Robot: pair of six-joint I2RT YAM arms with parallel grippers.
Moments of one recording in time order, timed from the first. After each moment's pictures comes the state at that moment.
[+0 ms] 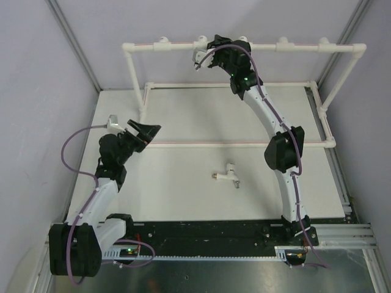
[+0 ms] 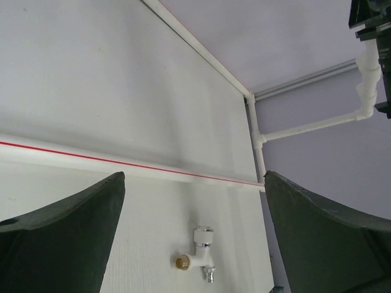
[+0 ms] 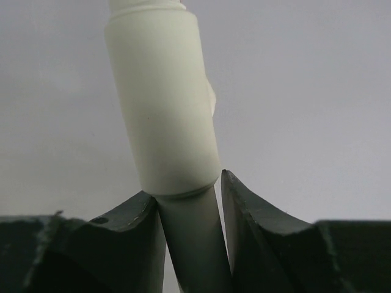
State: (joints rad) left arm -0.04 0.99 0.51 0.33 0.36 -0.94; right arm 0.43 2.29 2.38 -0.03 -0.18 -1.36
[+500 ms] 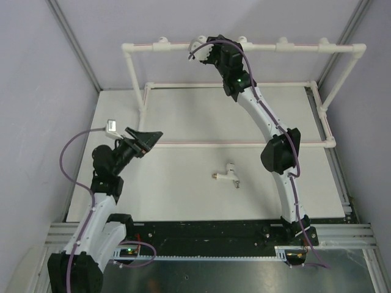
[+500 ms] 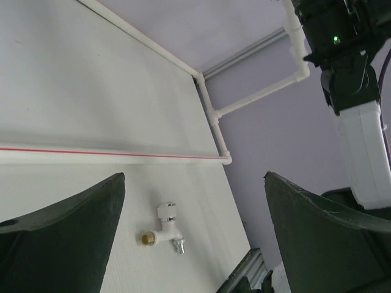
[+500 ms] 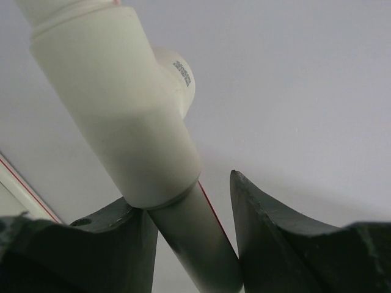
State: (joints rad) left arm -0.04 0.80 0.47 0.33 0.52 -0.98; right arm 0.49 2.29 2.43 -0.07 0.10 -1.15
